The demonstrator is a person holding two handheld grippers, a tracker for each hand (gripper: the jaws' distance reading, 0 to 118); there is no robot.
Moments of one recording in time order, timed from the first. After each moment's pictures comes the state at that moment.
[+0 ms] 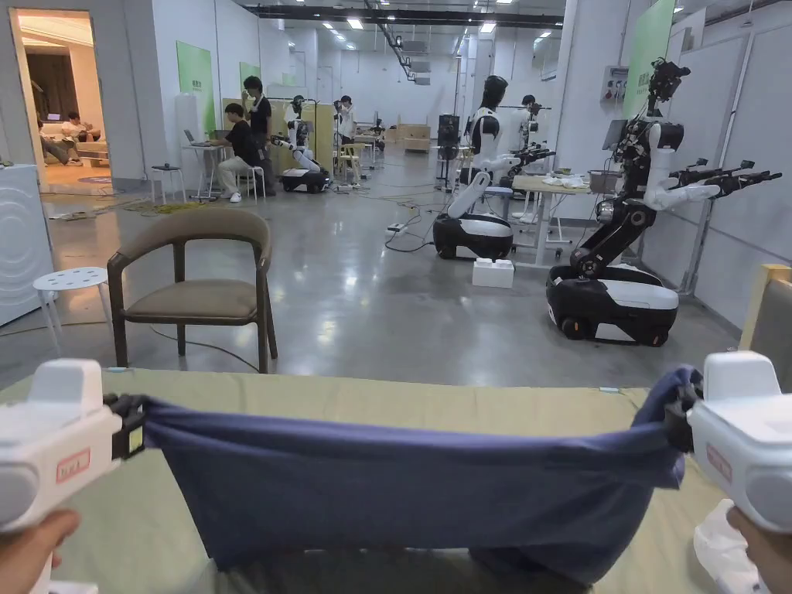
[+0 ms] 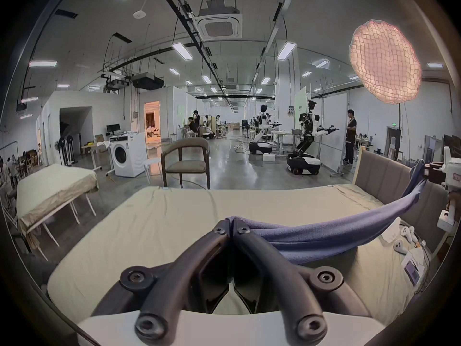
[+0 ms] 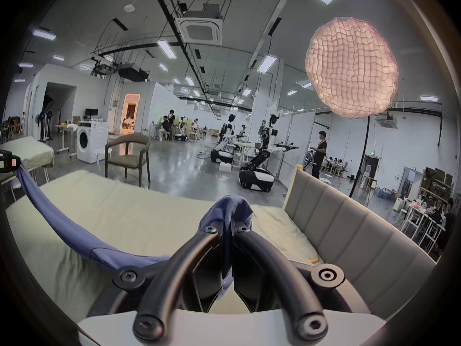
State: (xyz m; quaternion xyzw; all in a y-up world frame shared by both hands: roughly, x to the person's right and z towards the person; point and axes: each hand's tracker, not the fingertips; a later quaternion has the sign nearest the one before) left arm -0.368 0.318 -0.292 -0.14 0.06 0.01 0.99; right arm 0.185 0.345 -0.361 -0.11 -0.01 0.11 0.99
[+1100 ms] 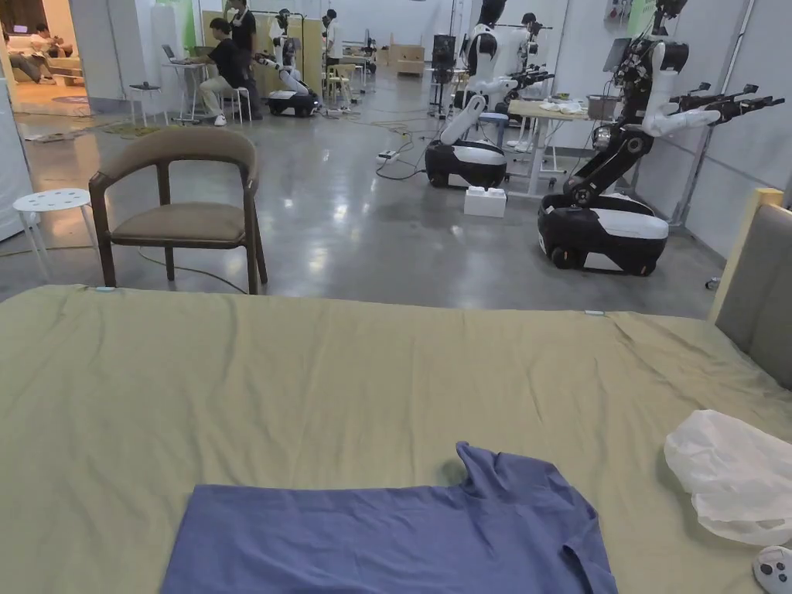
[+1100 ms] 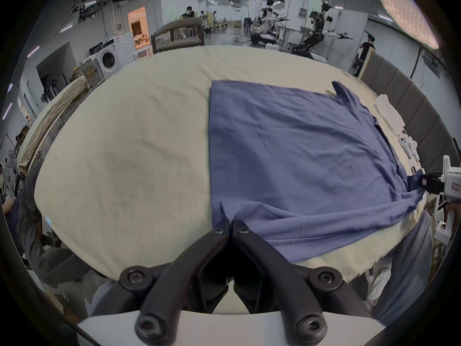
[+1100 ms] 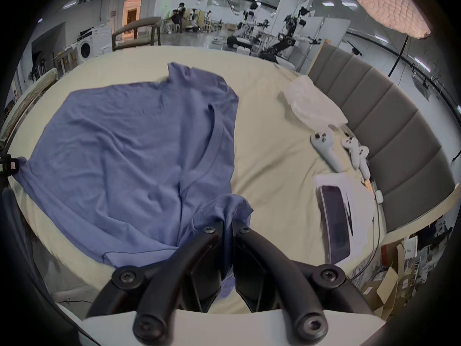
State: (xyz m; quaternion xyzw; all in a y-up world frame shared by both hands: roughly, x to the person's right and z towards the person) left arm -0.334 0.074 -0.171 -0.48 0.05 0.04 0.87; right arm 0.209 0.082 -0.221 -0.47 0.00 0.13 0.87
